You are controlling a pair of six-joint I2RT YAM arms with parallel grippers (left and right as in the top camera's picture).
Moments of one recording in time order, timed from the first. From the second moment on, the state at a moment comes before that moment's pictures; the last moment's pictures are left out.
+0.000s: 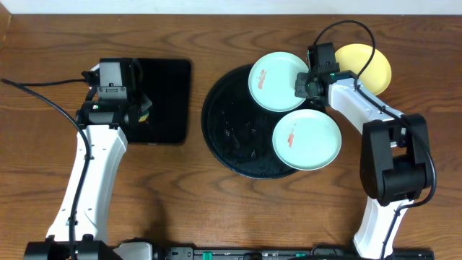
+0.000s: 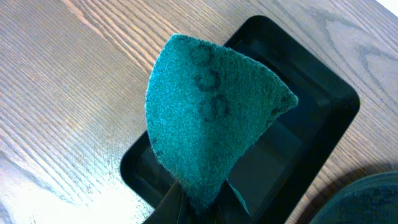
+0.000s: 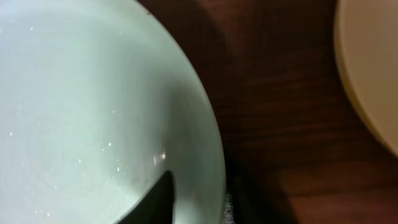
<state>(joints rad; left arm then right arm) 0.01 1.42 1.17 -0.73 -0.27 -0.61 0.21 2.07 1.39 -0.39 0.06 0.30</state>
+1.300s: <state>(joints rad) -0.38 1.75 1.17 -0.33 0.13 -0.64 0.39 2.07 1.39 -0.55 -0.16 0.36</state>
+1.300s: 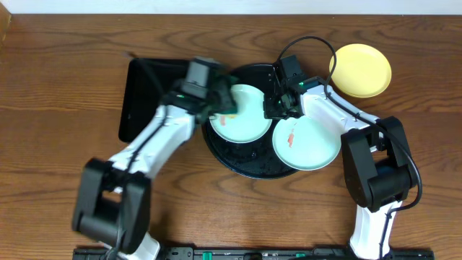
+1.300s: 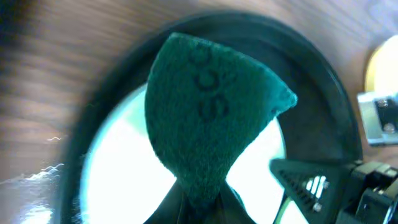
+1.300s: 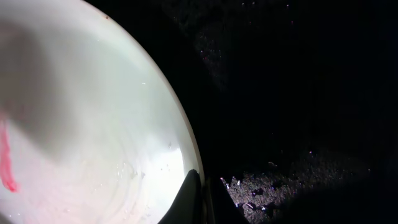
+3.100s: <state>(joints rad) -0.47 1.79 1.20 -0.36 -0.19 -0.57 0.40 2.07 1.41 -0.61 -0.13 0.38</state>
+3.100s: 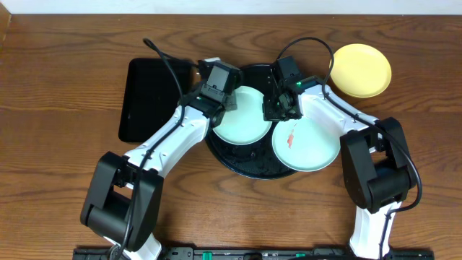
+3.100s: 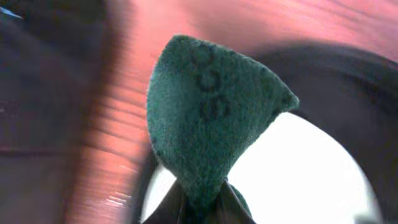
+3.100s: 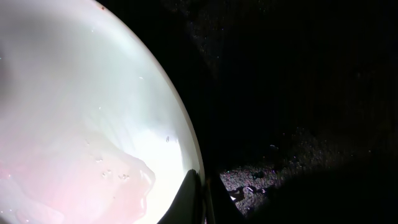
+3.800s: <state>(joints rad) -0.48 1.96 1.21 -0.38 0.02 -0.64 0.40 2.07 1.41 -0.63 -0.13 0.38</state>
